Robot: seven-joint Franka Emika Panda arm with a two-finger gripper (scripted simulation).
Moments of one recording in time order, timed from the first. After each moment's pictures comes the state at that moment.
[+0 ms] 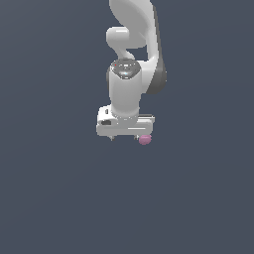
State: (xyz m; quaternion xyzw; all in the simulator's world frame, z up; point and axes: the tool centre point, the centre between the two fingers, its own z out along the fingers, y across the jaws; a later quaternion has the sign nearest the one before) arm 0.014 -0.010 0.173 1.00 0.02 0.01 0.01
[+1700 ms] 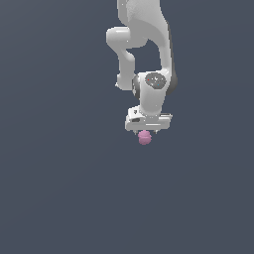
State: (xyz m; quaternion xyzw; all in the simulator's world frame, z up) arm -0.075 0.093 0.091 1.00 0.02 0.00 0.00
